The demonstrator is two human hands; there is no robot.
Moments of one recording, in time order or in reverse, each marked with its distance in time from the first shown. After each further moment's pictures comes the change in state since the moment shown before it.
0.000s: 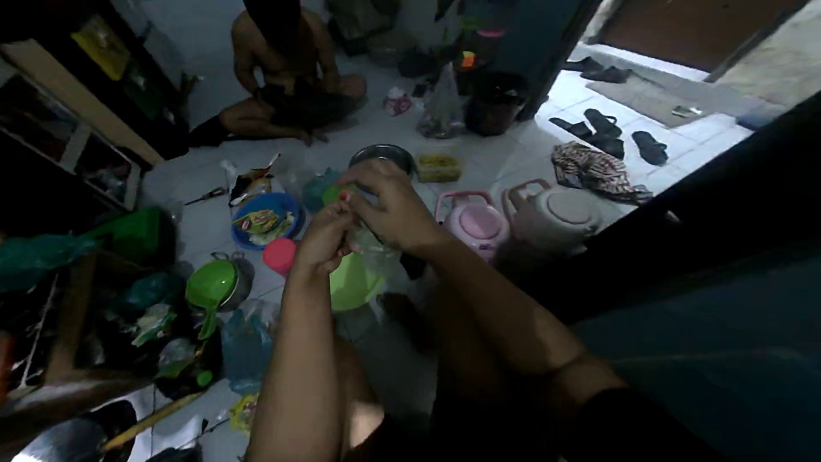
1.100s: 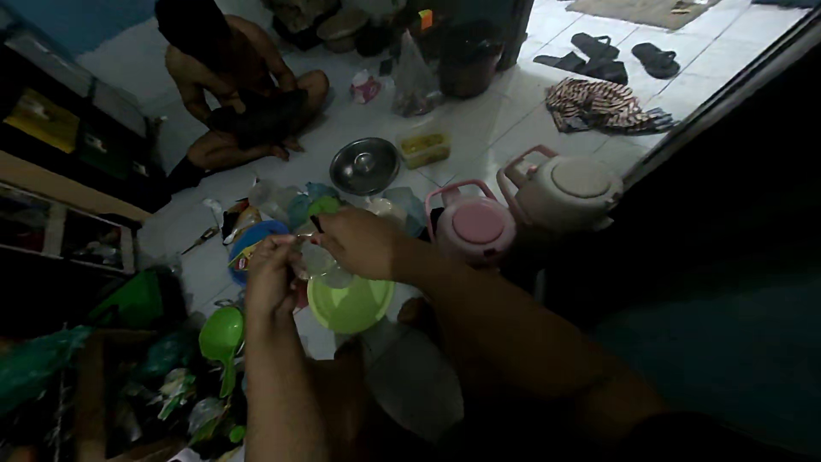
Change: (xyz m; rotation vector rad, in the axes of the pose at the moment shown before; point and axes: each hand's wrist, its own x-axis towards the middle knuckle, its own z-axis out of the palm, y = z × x) left_hand 0.045 -0.008 -0.033 0.126 0.284 0.076; right_hand 0.026 0.037 -0.007 0.021 -0.372 0.233
